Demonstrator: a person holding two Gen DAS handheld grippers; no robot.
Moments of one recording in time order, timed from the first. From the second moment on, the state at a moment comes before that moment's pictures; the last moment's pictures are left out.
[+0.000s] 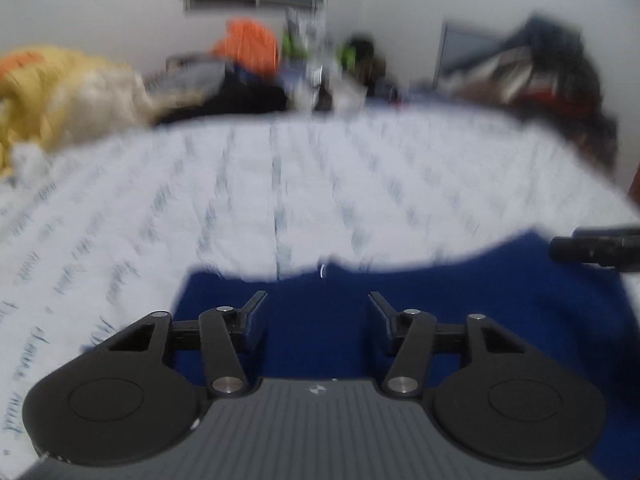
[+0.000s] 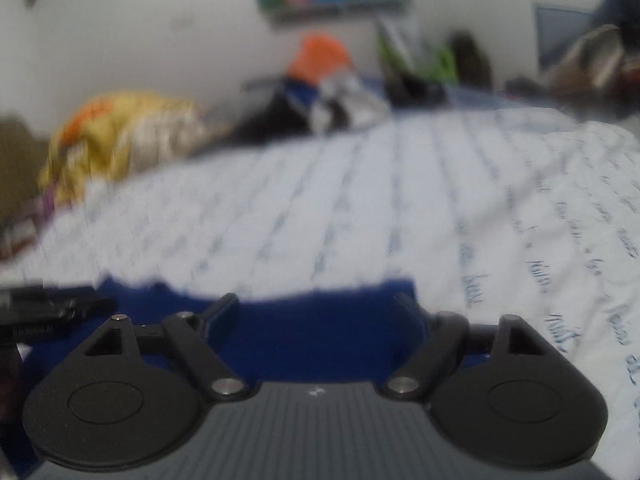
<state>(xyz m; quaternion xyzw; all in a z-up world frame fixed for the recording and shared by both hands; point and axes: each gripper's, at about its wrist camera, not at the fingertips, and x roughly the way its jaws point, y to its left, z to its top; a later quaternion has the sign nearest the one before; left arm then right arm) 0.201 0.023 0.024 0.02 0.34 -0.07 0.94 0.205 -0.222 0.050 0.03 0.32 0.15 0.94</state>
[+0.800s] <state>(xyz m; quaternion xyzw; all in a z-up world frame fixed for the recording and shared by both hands) 0.087 0.040 0.012 0.00 0.31 -0.11 0.95 0.083 -0.201 0.012 -0.08 0.30 0.17 0.93</state>
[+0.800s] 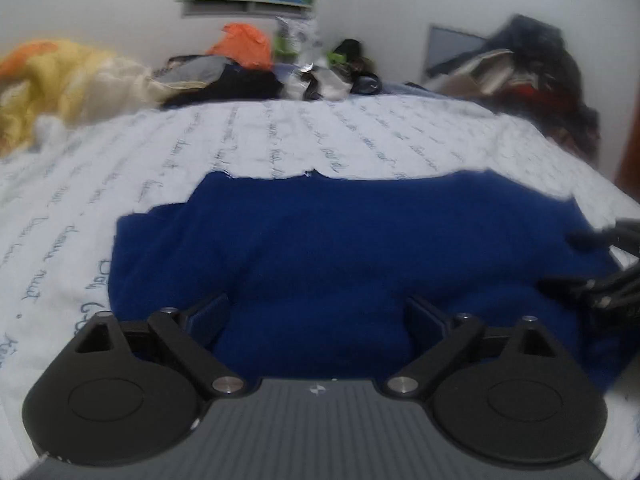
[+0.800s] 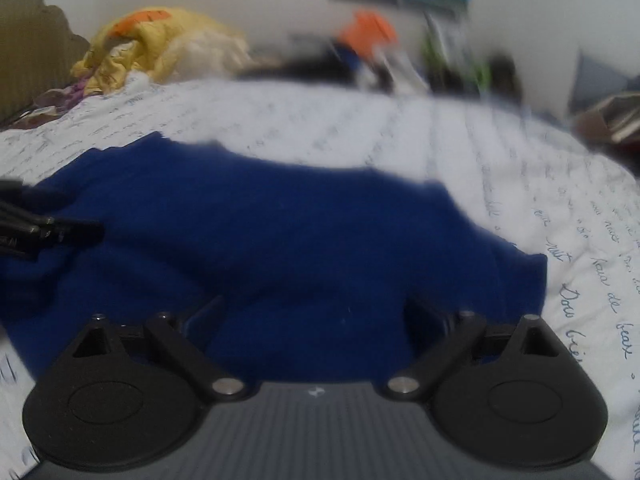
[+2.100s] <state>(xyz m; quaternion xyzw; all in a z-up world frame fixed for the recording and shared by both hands) 0.093 0.033 0.007 0.02 0.31 -0.10 0.94 0.092 -0.205 0.008 -0.05 0.31 0.15 0.94</state>
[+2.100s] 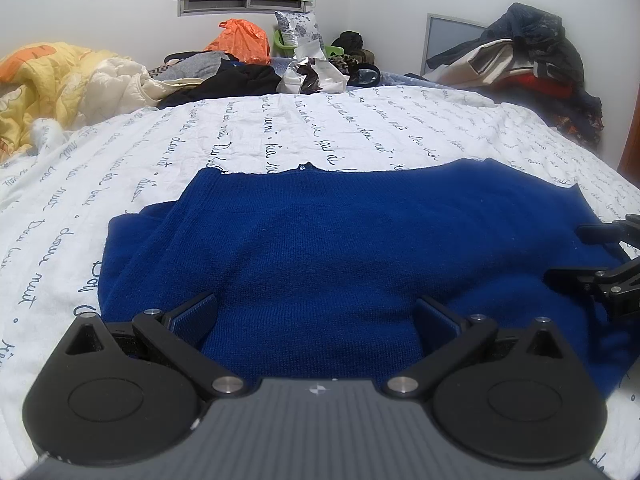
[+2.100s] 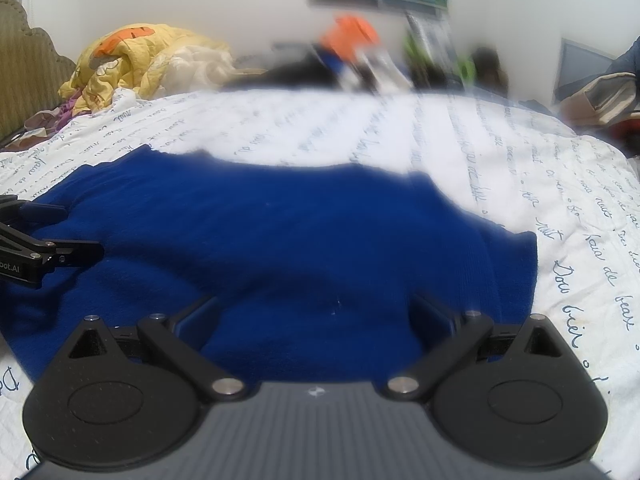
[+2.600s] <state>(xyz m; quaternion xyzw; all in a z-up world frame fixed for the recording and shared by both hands) 0.092 0.032 0.007 0.02 0.31 -0.10 0.95 0.035 -0.192 0.004 -0.06 0.31 0.10 0.94</state>
